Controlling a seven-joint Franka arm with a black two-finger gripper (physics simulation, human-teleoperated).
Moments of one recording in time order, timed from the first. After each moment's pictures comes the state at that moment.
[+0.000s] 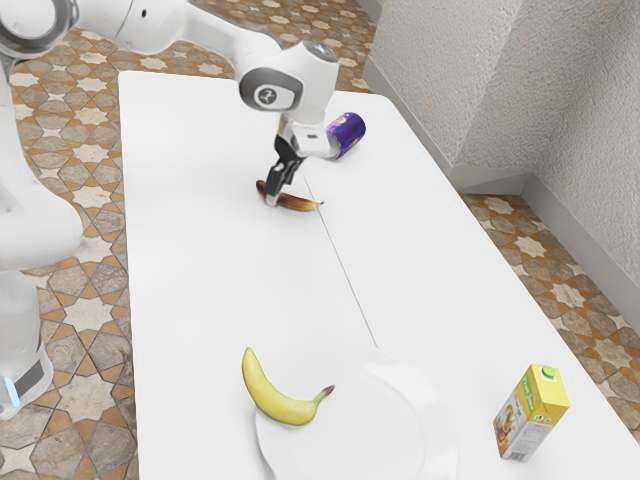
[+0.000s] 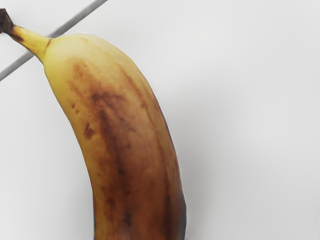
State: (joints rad) arm -1.33 -0.50 1.53 -2.02 0.61 1.91 0.57
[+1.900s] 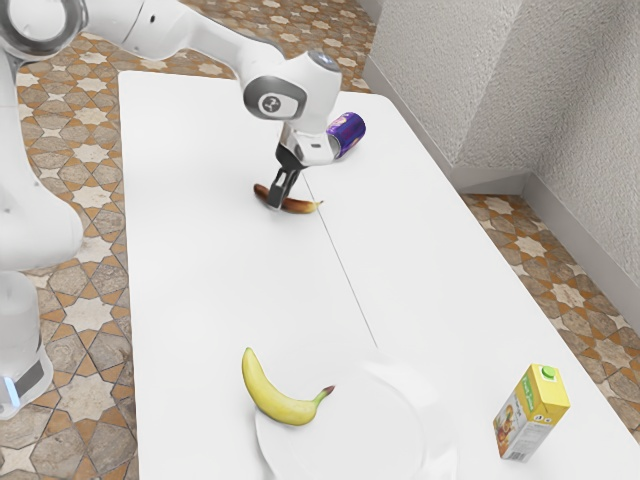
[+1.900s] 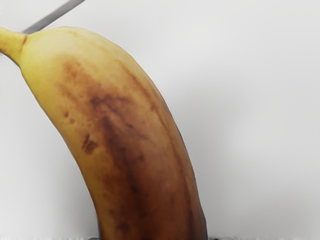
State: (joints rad) arm -1.41 -0.50 1.61 -2.02 0.59 1.91 0.52
